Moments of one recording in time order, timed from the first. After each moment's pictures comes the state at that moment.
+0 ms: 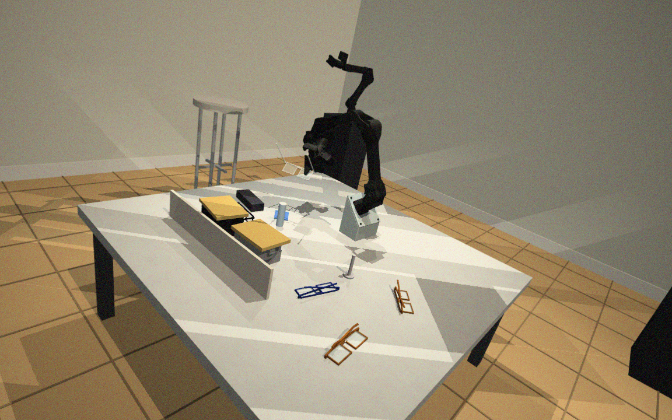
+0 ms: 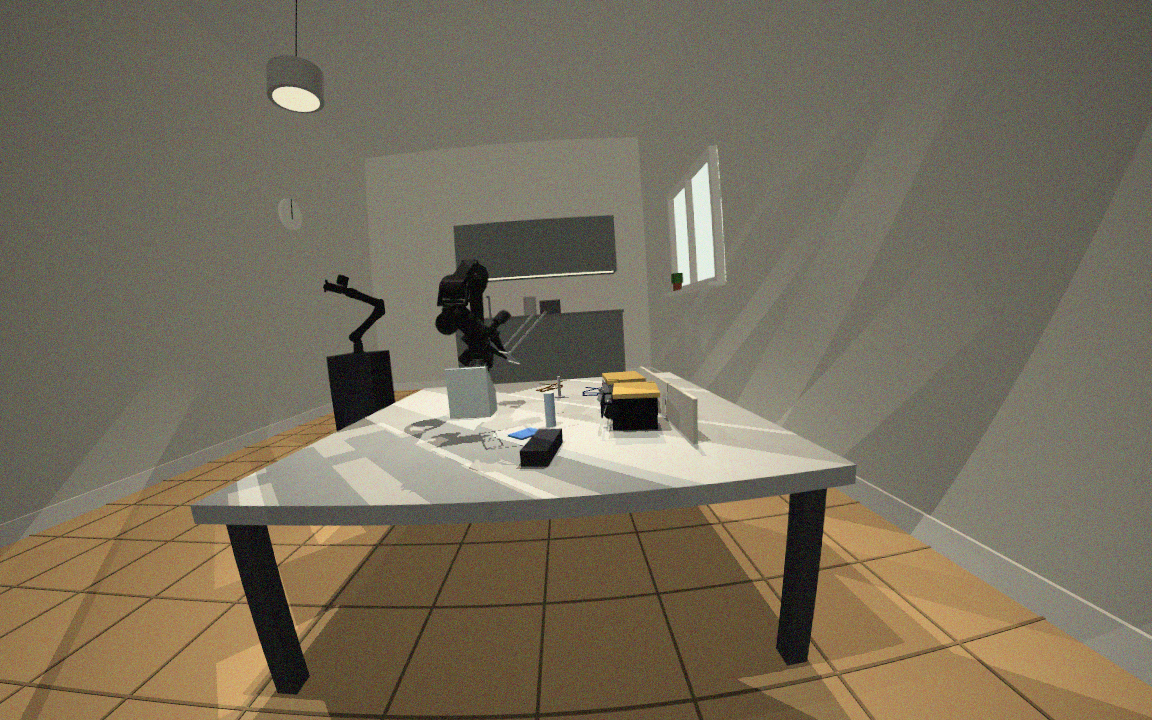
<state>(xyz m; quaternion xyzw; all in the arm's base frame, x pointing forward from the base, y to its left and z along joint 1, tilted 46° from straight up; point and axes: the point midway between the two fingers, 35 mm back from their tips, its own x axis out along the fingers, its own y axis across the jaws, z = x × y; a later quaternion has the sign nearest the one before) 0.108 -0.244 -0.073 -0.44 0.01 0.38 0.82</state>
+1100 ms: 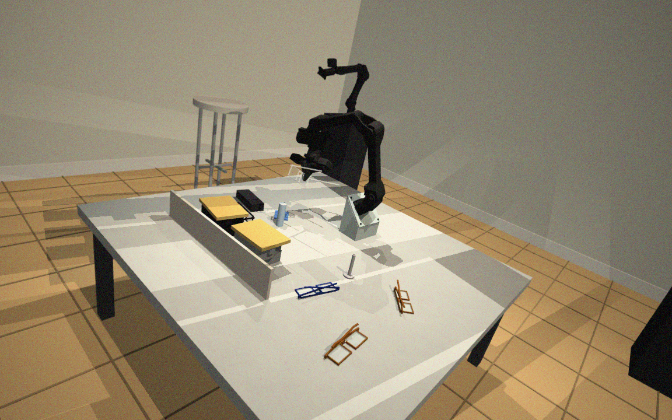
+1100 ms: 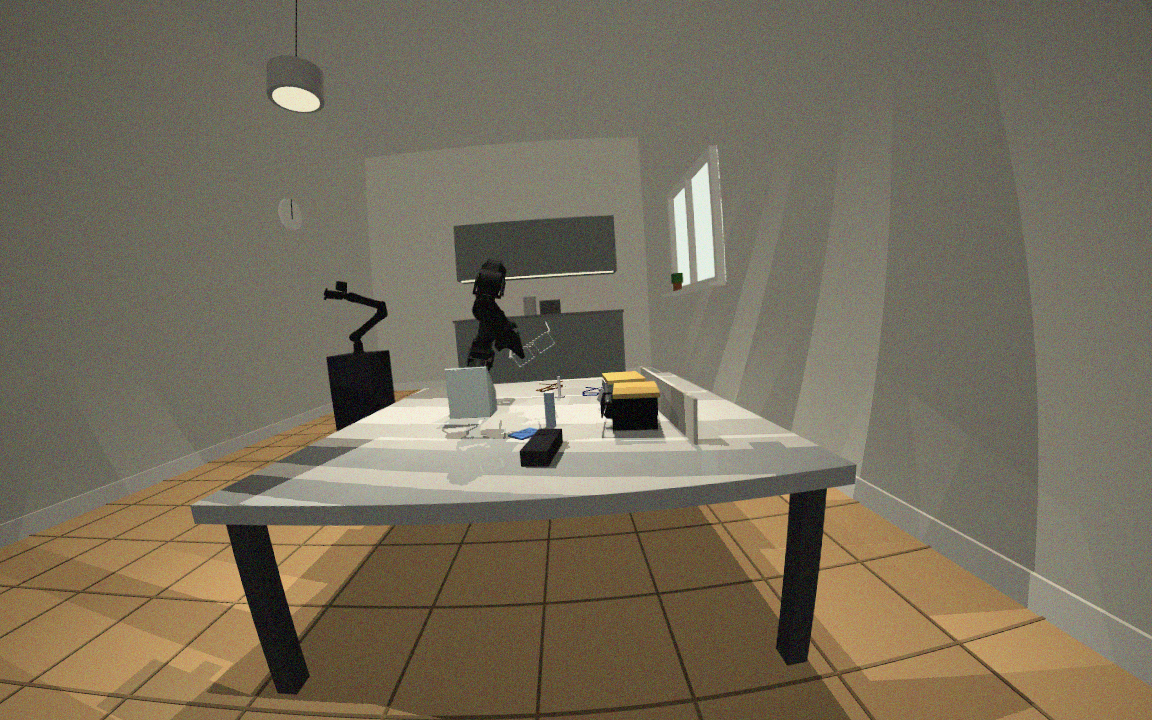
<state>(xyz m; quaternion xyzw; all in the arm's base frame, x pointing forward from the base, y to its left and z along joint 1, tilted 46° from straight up) 0.158 -0.218 -0.046 -0.80 -0.25 0.39 0.38</state>
